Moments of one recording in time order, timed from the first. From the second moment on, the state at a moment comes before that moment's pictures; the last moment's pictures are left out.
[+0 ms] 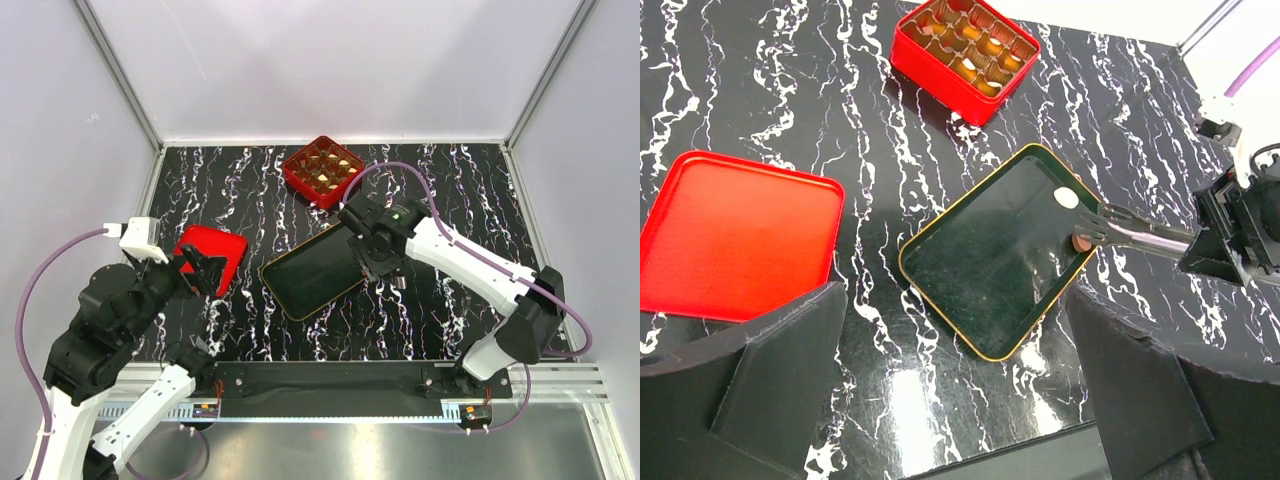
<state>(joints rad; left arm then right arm) -0.48 0.47 1.13 -0.94 -0.15 -0.40 0.85 1.55 1.46 -1.22 0.25 0.31</state>
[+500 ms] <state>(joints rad) -0.48 0.47 1.14 -0.95 -0.15 -0.40 0.85 1.56 1.37 -1.17 0.24 0.32</state>
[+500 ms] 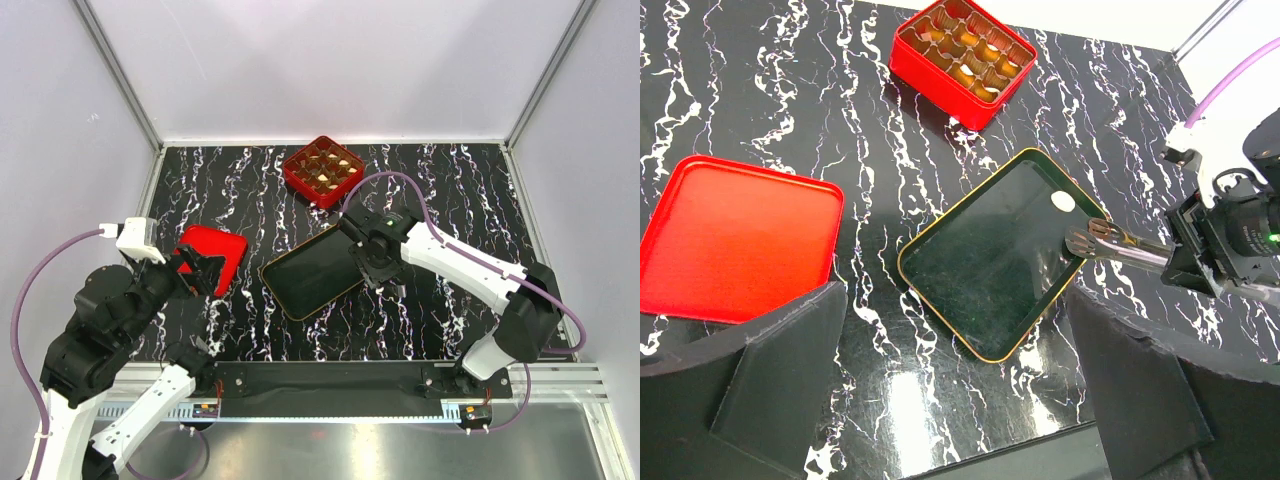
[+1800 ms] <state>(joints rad) -0.48 0.49 1.14 -0.94 -0.17 -0.40 0.74 1.96 2.09 -1.11 0.33 0.13</state>
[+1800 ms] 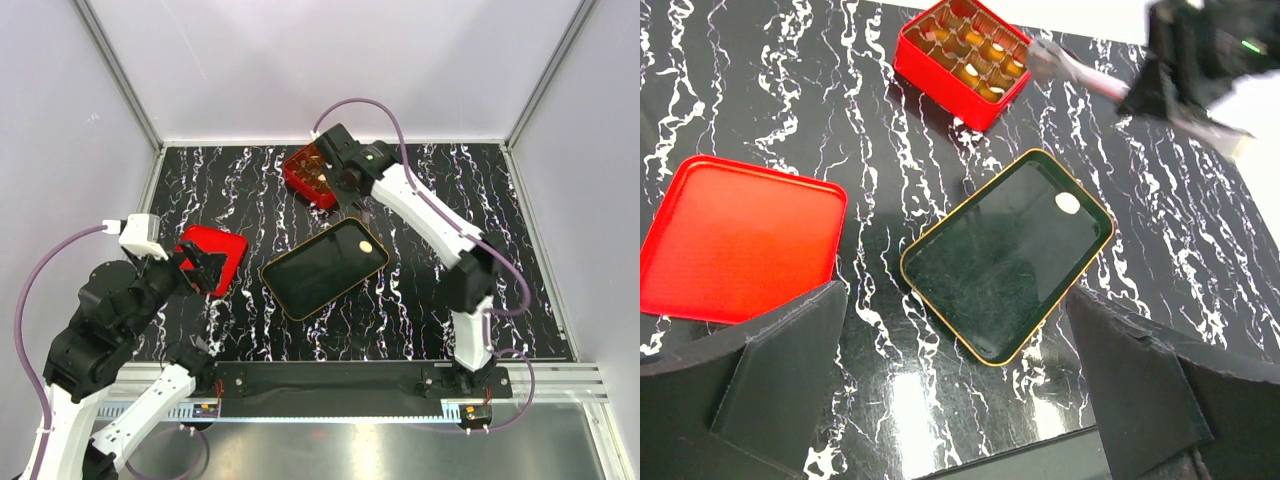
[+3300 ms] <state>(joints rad) -0.48 0.51 1.13 -0.93 -0.17 -0.40 0.69 2.22 2.27 -1.07 0.34 0.04</state>
